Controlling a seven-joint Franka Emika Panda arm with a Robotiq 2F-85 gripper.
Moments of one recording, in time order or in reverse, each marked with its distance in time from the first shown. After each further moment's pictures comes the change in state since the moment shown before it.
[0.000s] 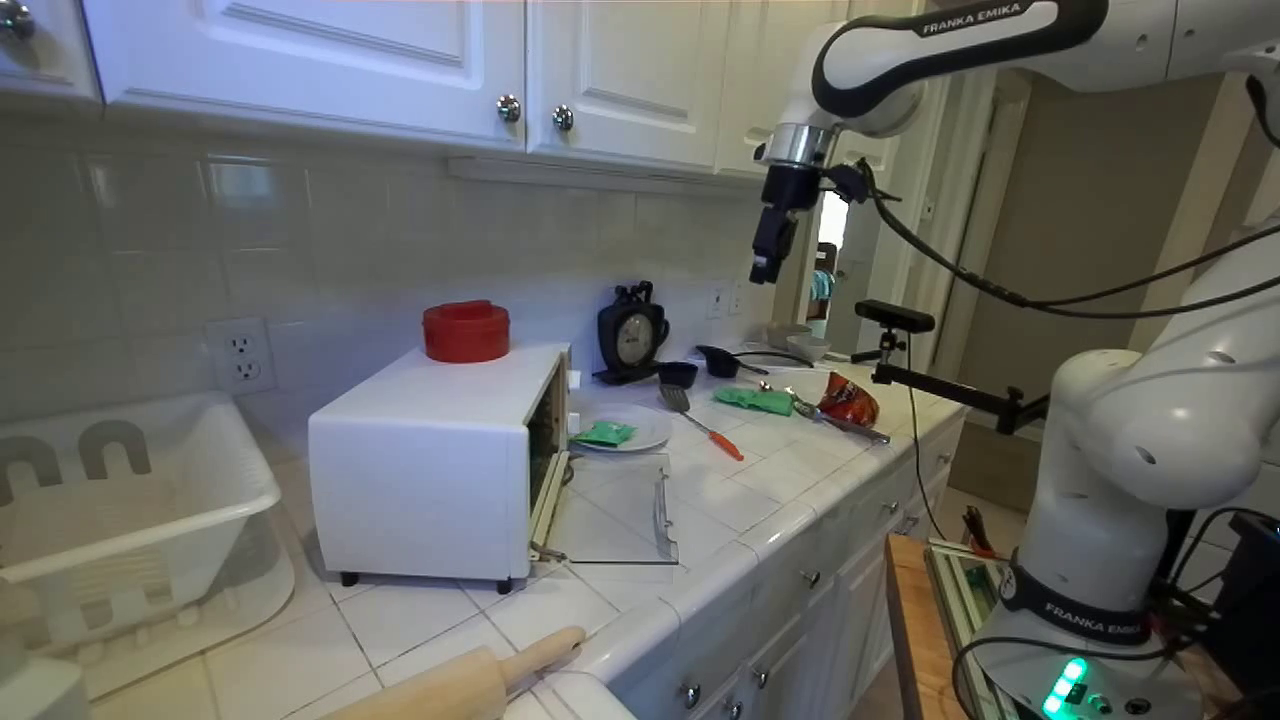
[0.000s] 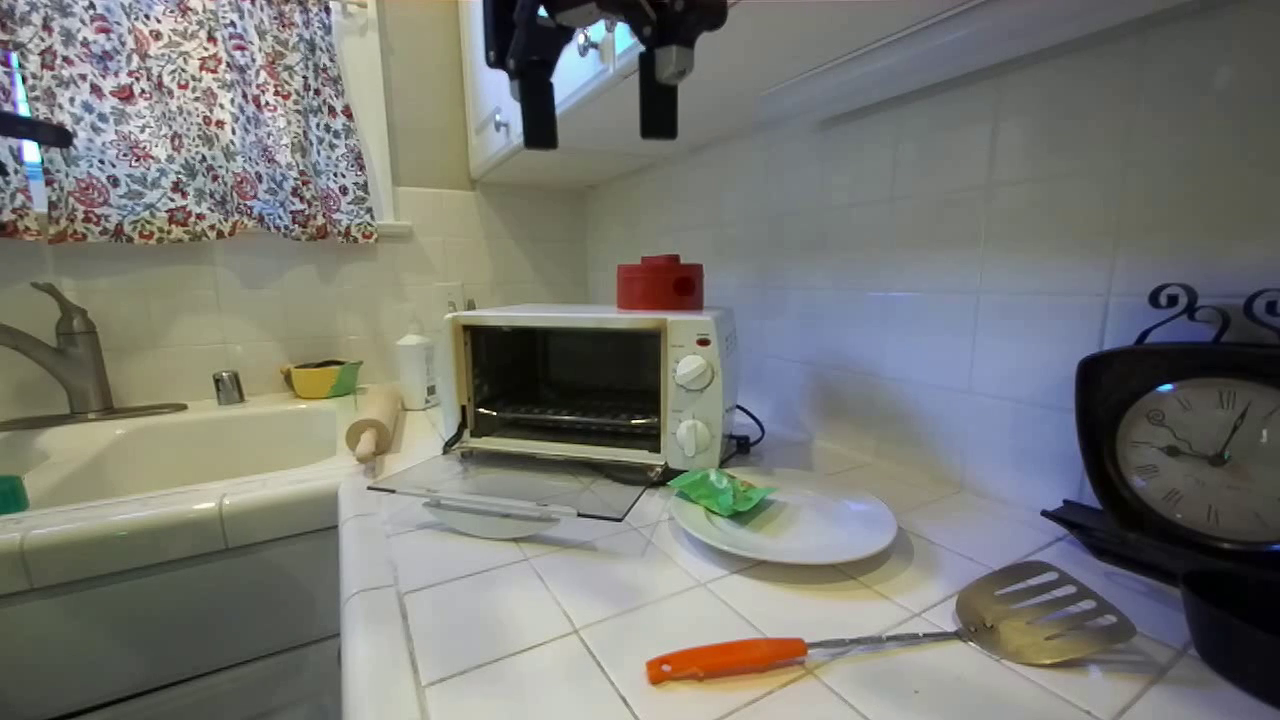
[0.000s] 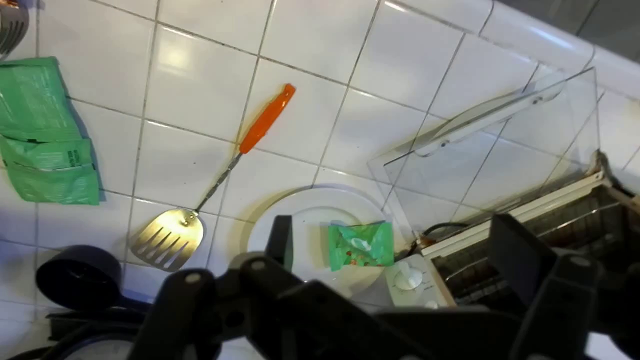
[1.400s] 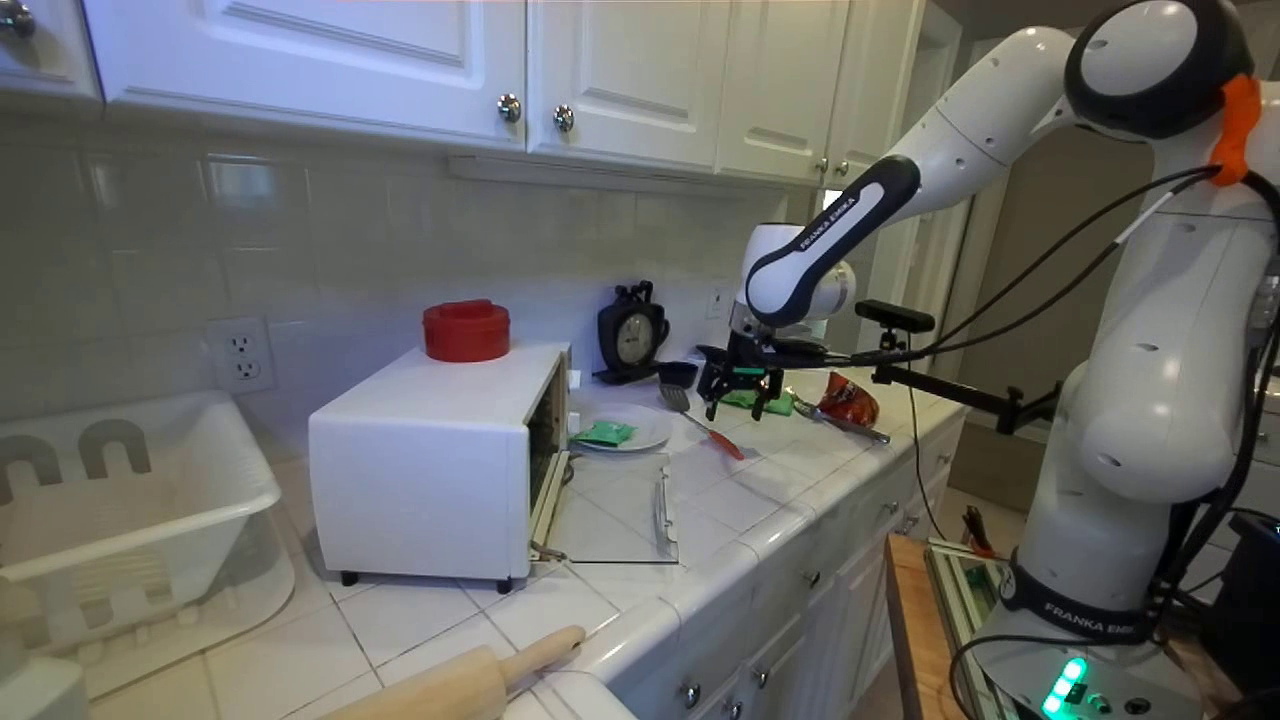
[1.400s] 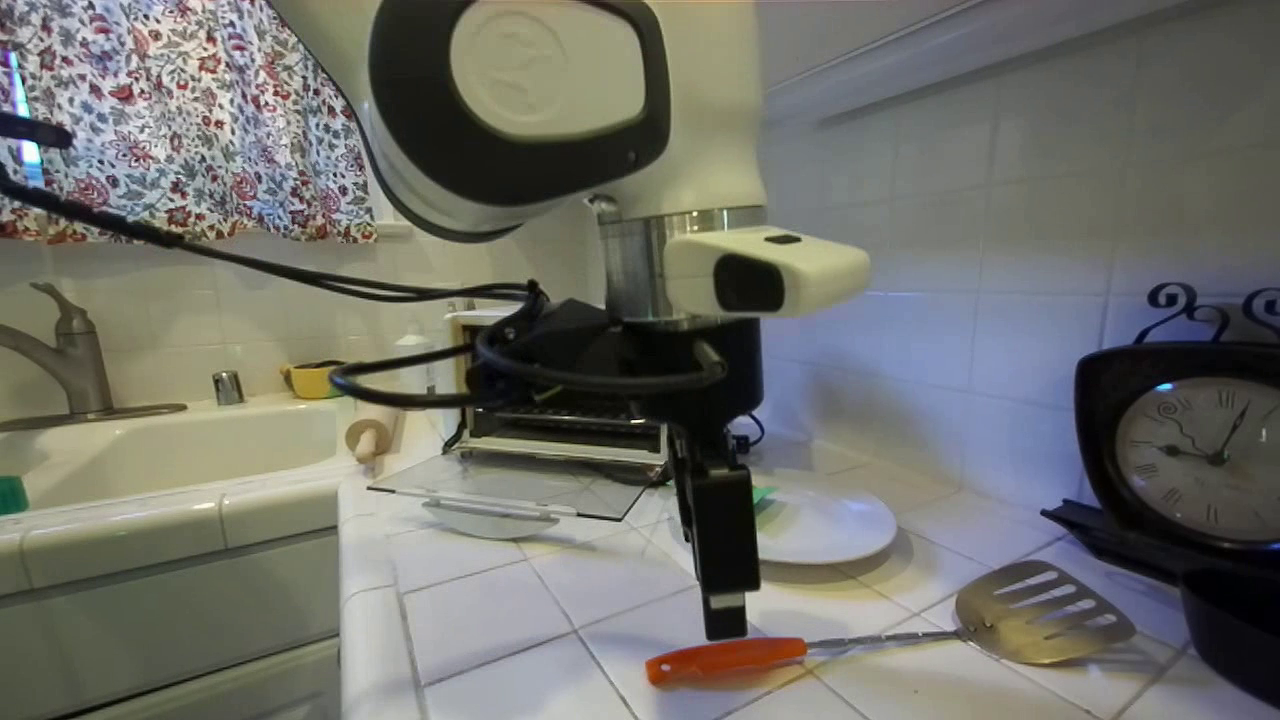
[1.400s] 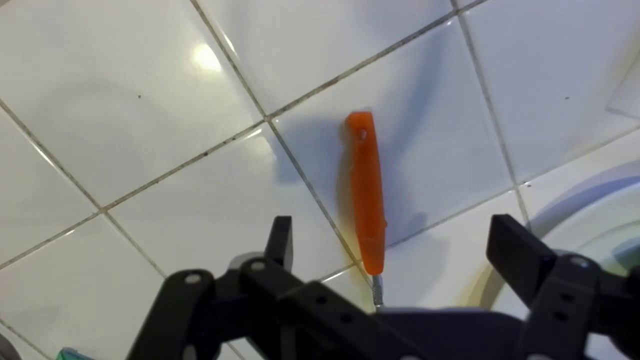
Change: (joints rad) arm -0.168 0.441 0.074 -0.284 0.022 0.715 0.678
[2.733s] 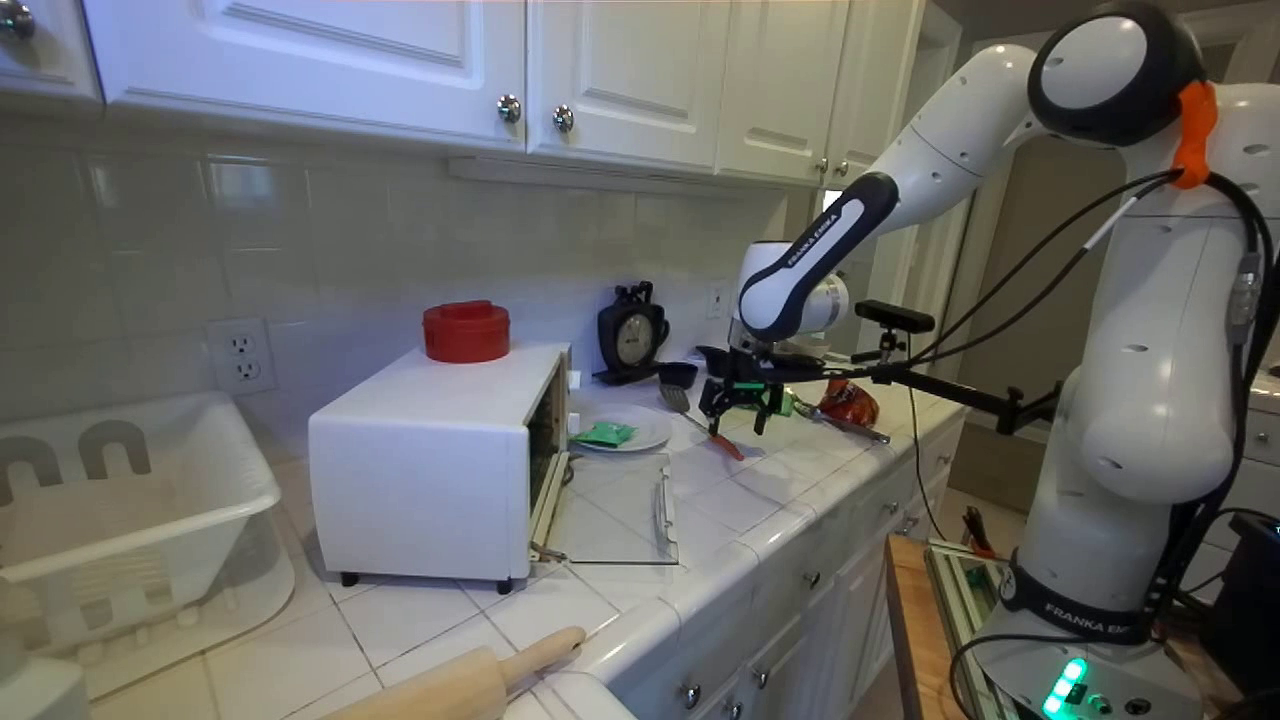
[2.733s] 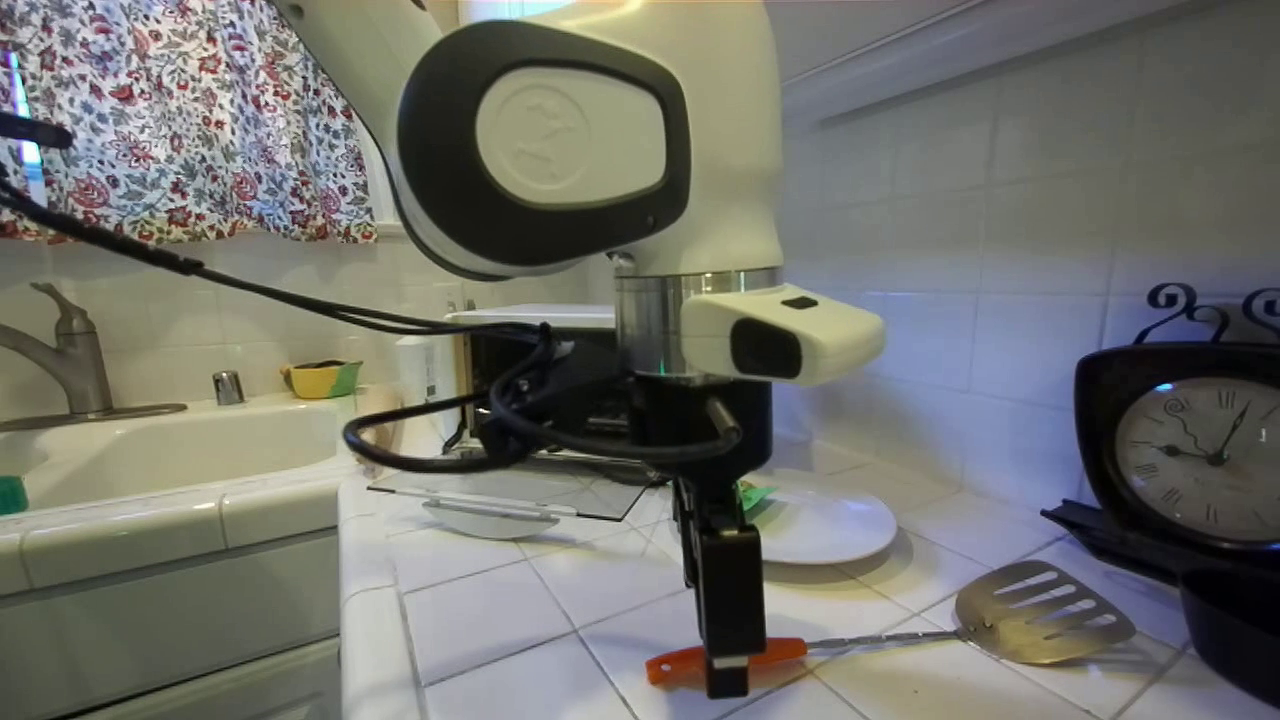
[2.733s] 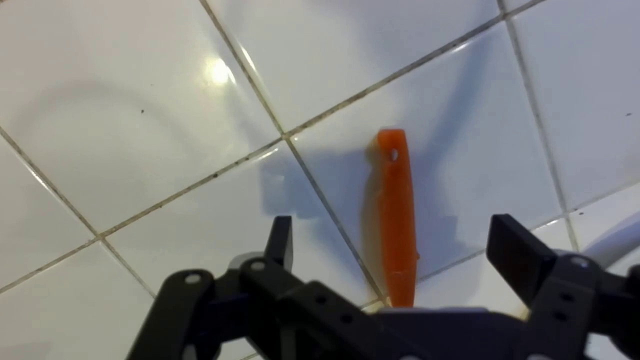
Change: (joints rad) arm 0.000 0.077 -0.012 0.018 0.024 0.009 -0.032
